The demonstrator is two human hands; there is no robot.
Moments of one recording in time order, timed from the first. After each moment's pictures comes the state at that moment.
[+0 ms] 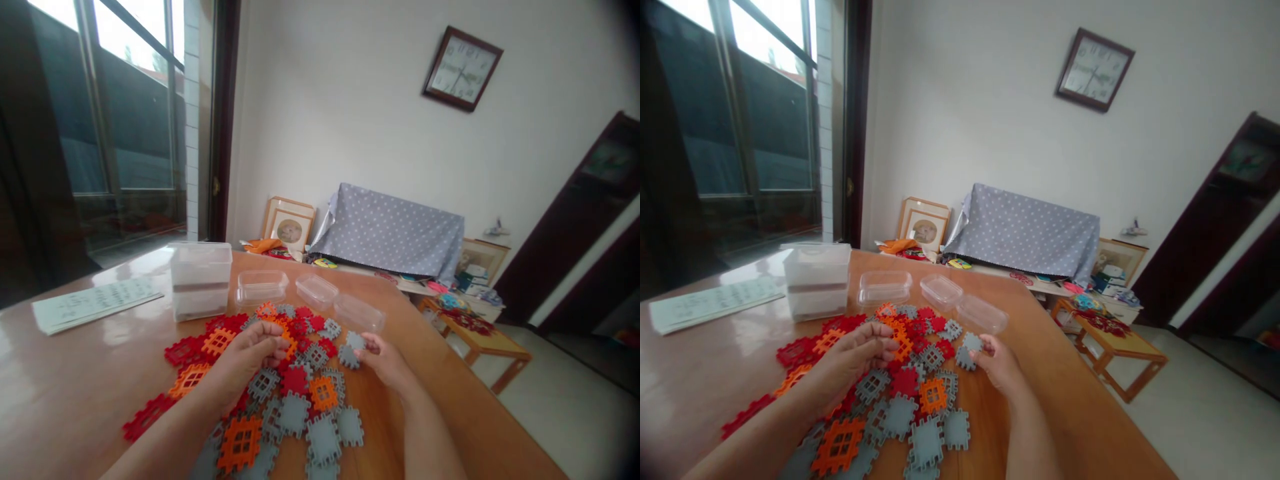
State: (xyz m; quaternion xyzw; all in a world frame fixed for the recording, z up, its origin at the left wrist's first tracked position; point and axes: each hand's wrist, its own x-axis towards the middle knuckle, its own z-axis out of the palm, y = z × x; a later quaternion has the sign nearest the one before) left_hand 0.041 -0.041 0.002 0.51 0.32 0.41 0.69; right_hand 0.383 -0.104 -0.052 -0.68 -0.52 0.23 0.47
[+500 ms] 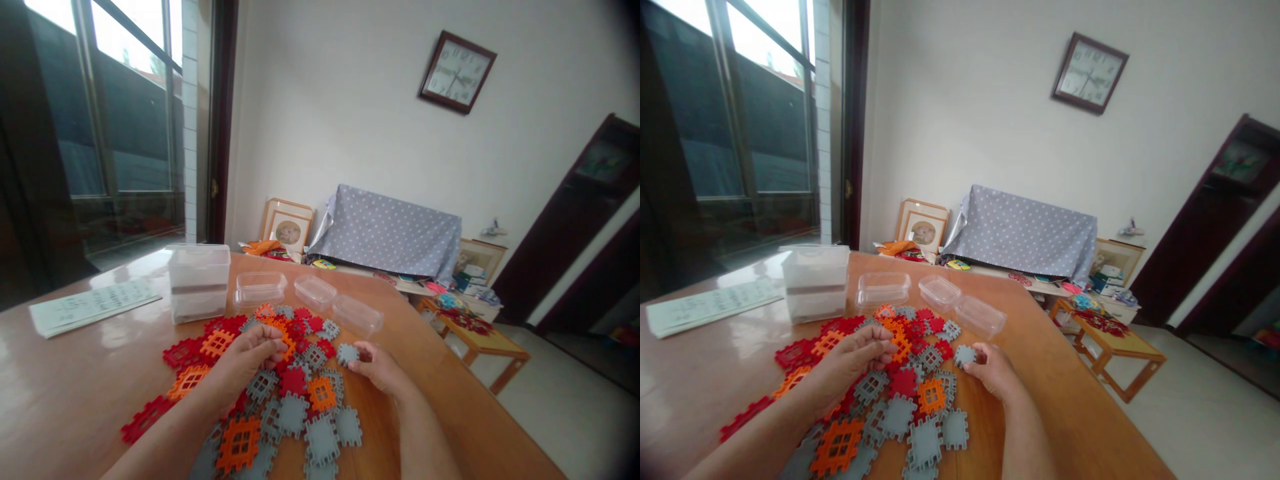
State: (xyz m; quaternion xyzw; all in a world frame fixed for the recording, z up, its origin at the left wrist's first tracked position) left_hand 0.043 -0.039 0.000 0.54 0.34 0.39 0.67; right_hand 0.383 -0.105 -0.061 -0.71 -0.55 0.23 0.38
